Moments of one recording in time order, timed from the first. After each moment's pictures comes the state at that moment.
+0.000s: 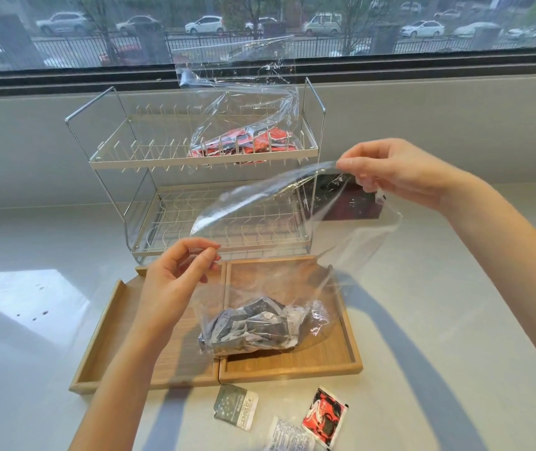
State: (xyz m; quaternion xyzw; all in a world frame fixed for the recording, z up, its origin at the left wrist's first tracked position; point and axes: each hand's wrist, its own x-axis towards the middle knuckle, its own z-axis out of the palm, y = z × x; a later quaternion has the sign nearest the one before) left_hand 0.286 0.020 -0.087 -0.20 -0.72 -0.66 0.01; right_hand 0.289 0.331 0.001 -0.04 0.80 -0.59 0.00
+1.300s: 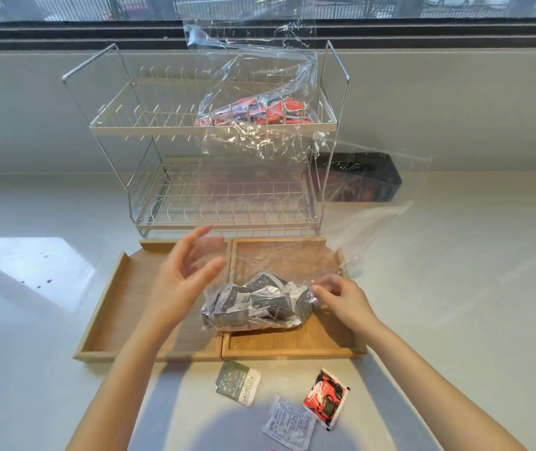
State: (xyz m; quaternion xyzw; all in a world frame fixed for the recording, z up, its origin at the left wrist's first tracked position) left_hand 0.282 0.008 -0.127 -0.17 -0.78 -0.60 -0.06; right_hand 0.342 0.256 -0.203 0.19 0.83 -0.52 0.01
